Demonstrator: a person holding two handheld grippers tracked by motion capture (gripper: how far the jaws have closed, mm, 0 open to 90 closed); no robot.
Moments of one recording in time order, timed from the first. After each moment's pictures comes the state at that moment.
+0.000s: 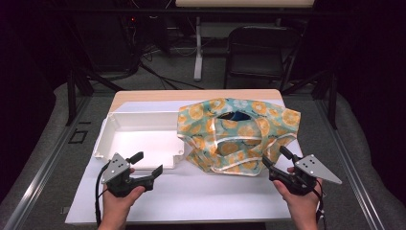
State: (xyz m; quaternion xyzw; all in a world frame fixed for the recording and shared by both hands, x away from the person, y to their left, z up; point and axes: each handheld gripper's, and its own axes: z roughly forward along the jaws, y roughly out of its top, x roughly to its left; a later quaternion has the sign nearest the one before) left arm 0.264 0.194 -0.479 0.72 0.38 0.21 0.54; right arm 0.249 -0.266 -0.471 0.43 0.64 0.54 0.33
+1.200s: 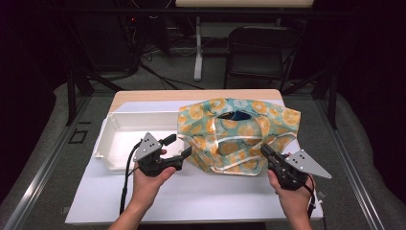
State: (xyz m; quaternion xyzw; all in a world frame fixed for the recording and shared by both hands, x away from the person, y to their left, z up) left arm 0.302 0.127 -0.454 0.72 0.33 0.19 0.58; right arm 0.258 -0.247 -0.462 0.40 0.65 0.55 0.34
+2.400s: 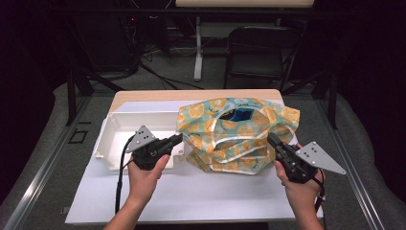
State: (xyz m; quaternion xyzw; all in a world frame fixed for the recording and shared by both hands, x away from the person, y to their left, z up) left arm 0.312 0.141 -0.436 0.72 0.33 0.18 0.59; right arm 0.260 -0.255 -0.425 0.37 0.63 0.57 0.37
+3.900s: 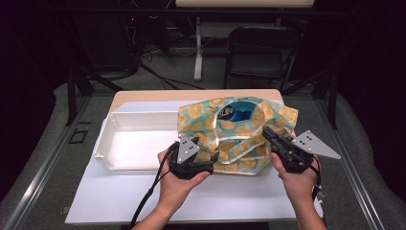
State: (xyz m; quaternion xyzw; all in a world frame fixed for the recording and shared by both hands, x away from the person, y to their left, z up) left arm 0.294 0.048 -0.451 0.76 0.34 0.23 0.50; right arm 0.282 -0.252 -0.420 0.37 0.65 0.58 0.33
